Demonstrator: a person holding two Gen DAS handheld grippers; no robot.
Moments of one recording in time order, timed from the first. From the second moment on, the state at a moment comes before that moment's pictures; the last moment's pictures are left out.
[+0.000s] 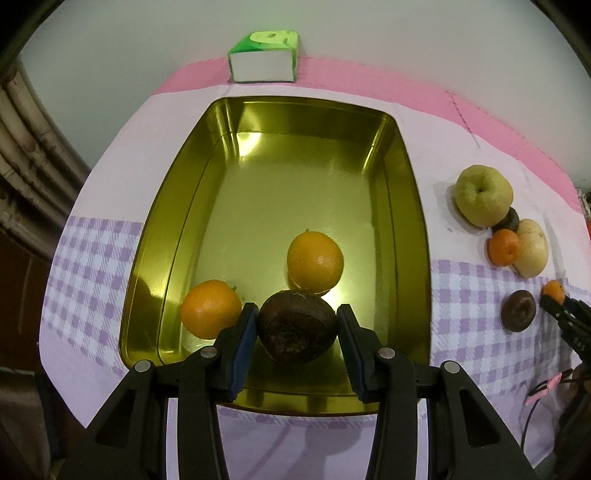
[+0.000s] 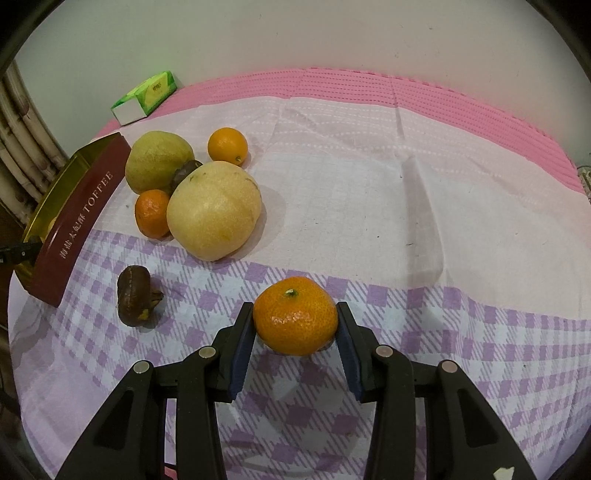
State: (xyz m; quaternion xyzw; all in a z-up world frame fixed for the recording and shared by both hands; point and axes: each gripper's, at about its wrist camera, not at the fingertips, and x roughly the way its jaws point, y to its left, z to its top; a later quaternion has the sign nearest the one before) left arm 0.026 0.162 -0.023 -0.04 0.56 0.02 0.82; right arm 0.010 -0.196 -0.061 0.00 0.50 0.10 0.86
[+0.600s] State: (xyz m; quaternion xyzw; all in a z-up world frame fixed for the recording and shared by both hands) left arm 0.026 0.169 -0.049 -0.04 0.57 0.03 0.82; right arm 0.009 -0.188 -0.059 -0.01 0.50 0.07 0.86
